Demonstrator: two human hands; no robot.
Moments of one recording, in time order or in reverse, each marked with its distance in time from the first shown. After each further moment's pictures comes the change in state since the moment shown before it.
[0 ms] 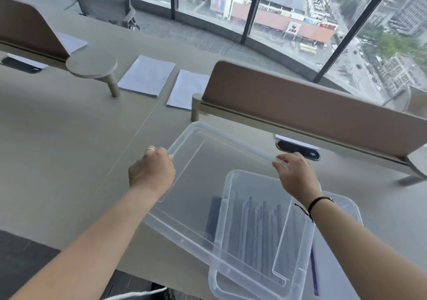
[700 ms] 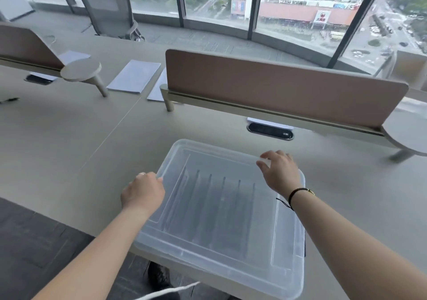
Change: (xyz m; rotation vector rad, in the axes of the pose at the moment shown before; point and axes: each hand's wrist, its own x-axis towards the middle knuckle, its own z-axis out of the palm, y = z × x) left_hand -0.149 0.137 0.078 0.208 -0.090 -0.163; right_hand -0.022 0.190 -0.041 -0.013 -0.110 -0.081
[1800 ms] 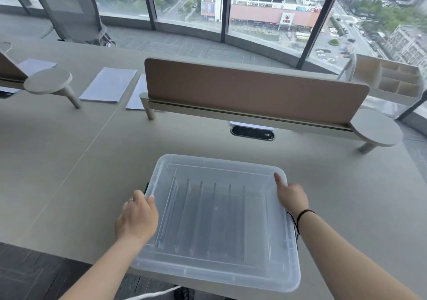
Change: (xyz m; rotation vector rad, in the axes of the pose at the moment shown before) left_hand -0.011 -0.015 0.029 -0.230 -0.022 0.006; right_hand -0.047 0.044 -0.001 0.432 0.002 0.673
